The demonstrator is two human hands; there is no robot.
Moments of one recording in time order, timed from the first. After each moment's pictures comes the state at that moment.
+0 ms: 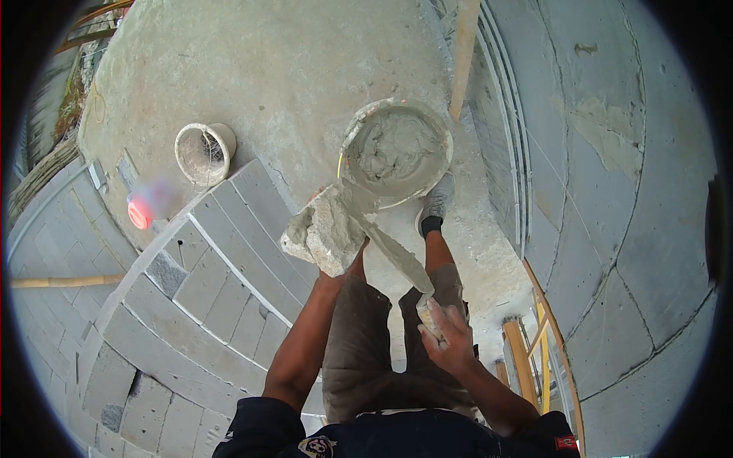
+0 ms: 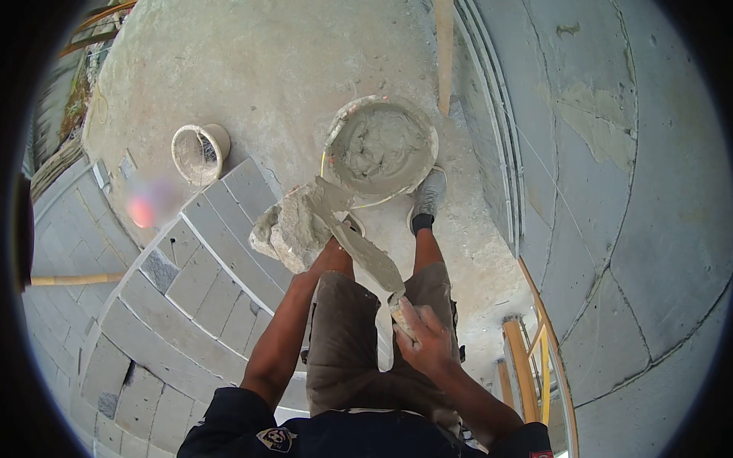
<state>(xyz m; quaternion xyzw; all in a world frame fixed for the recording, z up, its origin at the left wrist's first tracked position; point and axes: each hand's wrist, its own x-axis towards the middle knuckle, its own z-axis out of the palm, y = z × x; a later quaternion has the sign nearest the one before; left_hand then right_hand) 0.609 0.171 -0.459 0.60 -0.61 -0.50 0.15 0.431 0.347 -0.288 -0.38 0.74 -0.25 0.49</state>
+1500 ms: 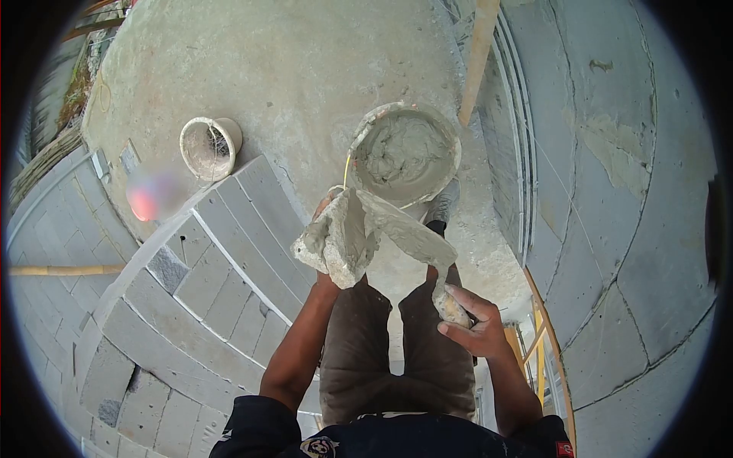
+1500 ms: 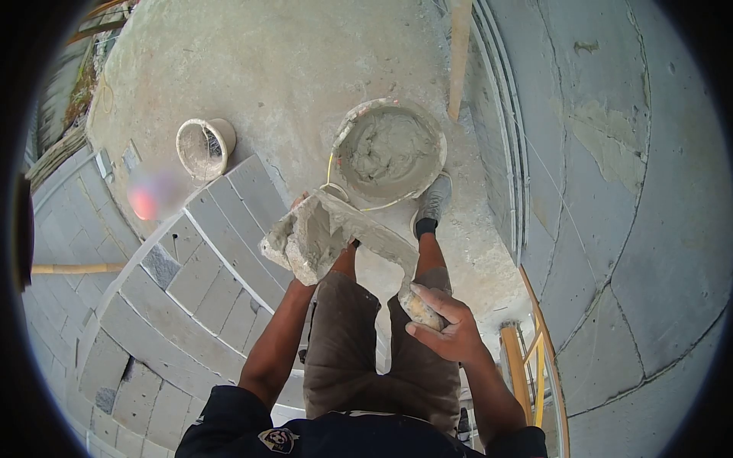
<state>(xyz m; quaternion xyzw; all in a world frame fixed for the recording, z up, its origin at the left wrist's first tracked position) 0.611 0.160 -0.440 0.57 -0.55 -0.58 0.19 0.368 0.298 -0.293 -0.22 0.61 -0.38 0.66</state>
